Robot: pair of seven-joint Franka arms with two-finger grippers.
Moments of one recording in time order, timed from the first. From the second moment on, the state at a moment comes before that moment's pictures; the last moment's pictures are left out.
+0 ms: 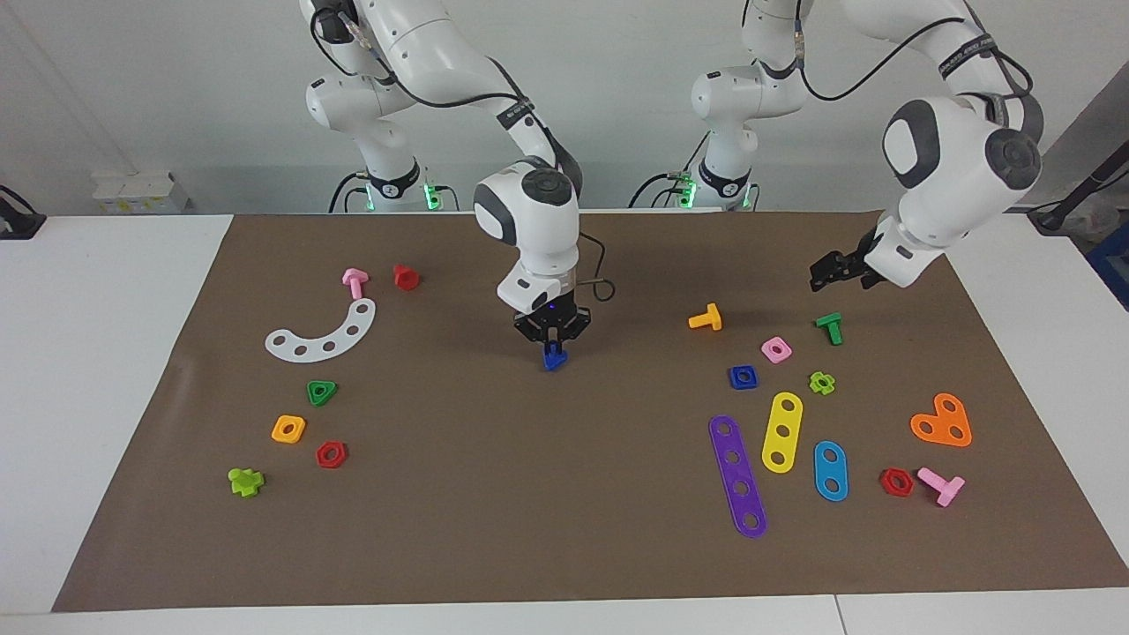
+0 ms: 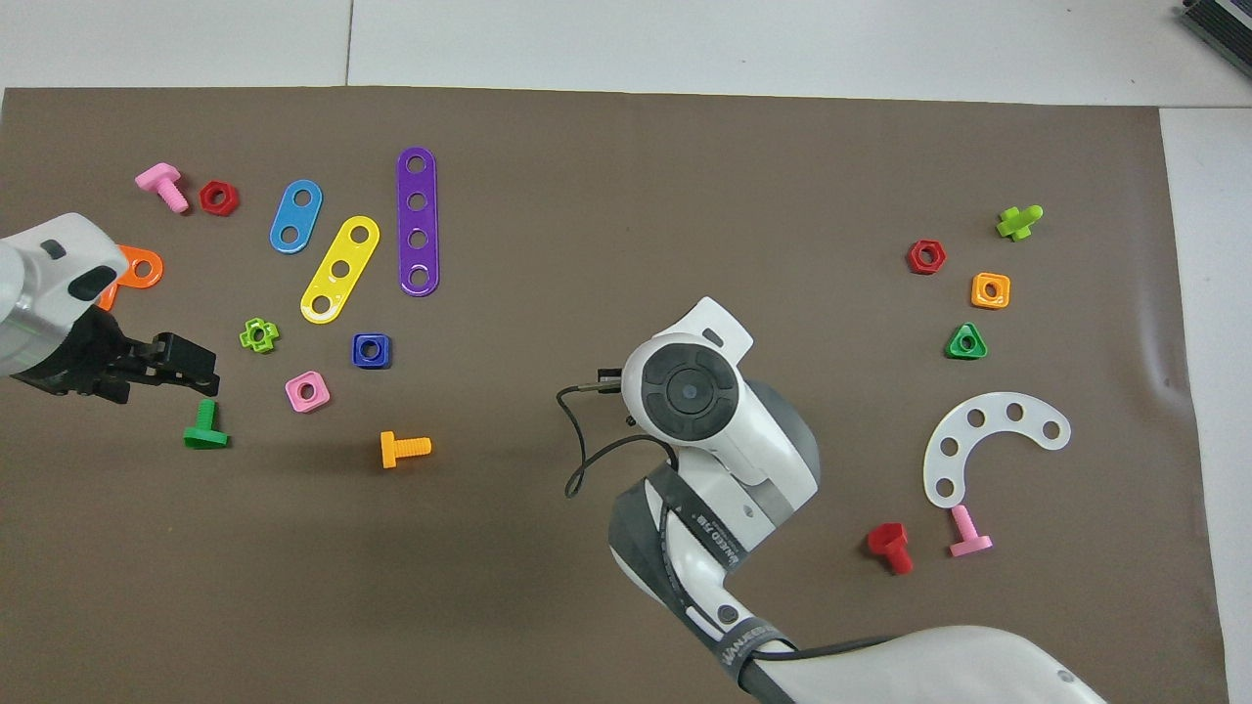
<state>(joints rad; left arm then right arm) 0.06 -0.01 -0.03 -1.88 -0.05 1.69 0.04 0.50 0.32 0.07 -1.91 -0.14 2.36 0.69</state>
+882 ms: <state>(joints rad) 0.04 -0.10 -0.07 -1.78 -0.05 1.69 0.04 0.02 0.18 0.07 -2.08 -0.01 2.30 0.10</state>
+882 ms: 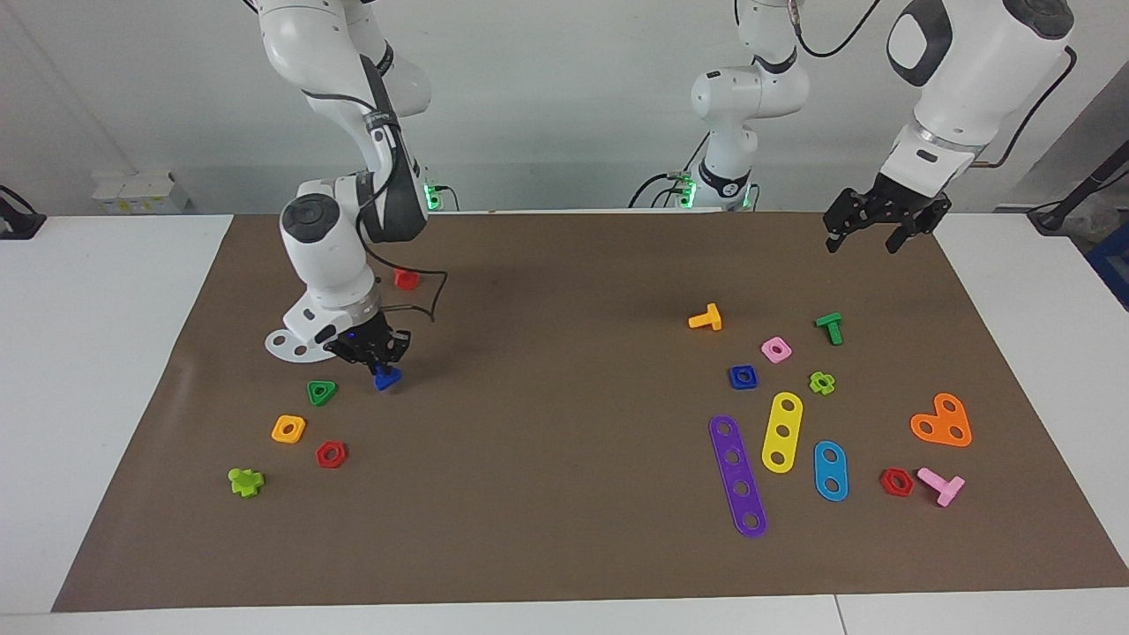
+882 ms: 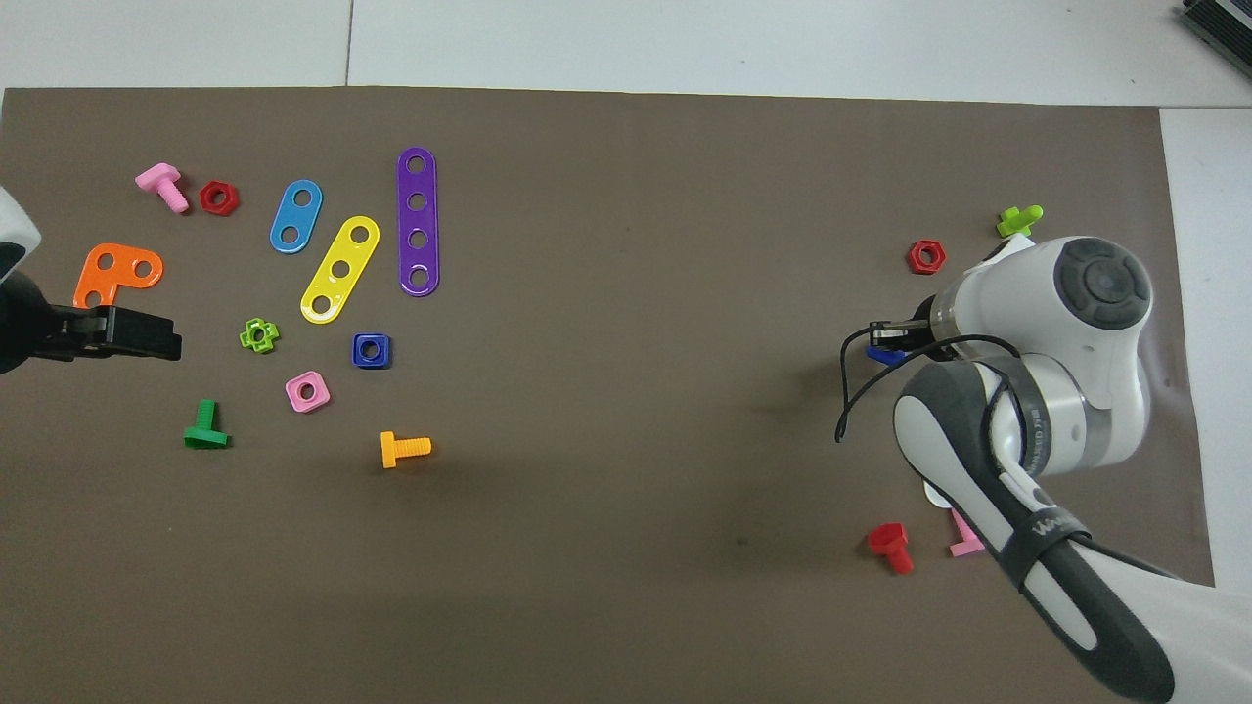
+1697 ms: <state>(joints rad) 0.03 -0.10 -0.07 -1.78 -0.04 1.70 0.06 -0.03 0.21 0.07 -2.10 0.00 2.37 0.09</state>
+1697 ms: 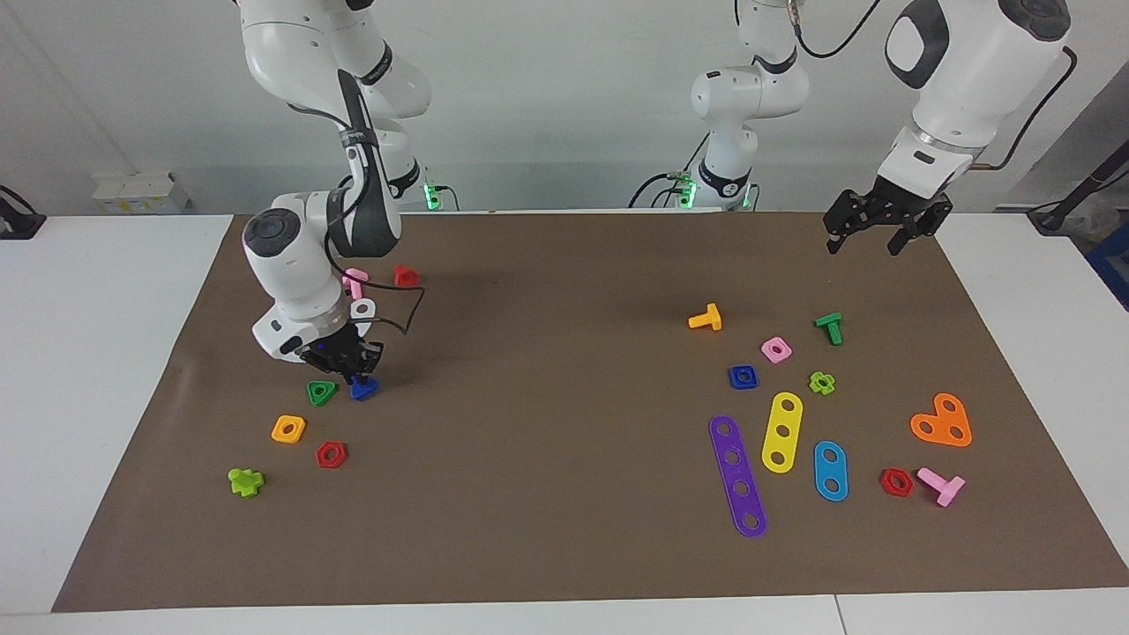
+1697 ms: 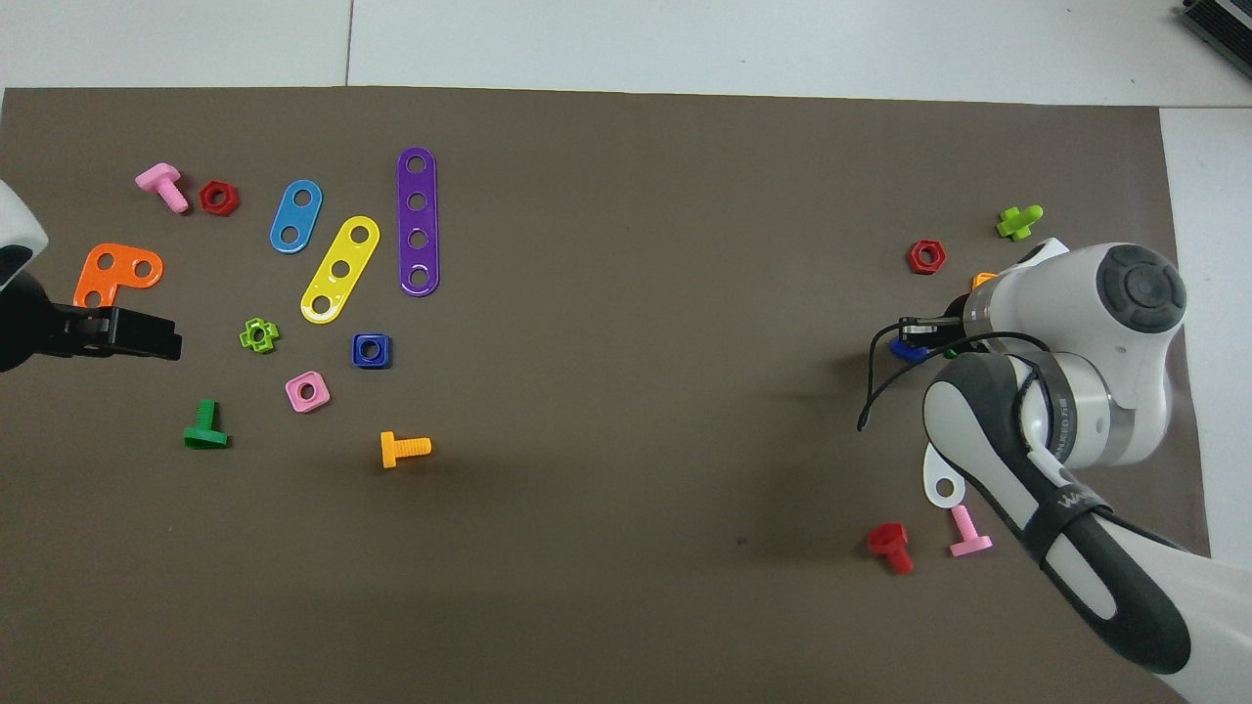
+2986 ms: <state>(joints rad) 0.03 -0.10 -0.06 -1.78 -0.03 1.69 0.06 -0.02 -0.03 0.08 -1.72 0.00 1.79 0.09</state>
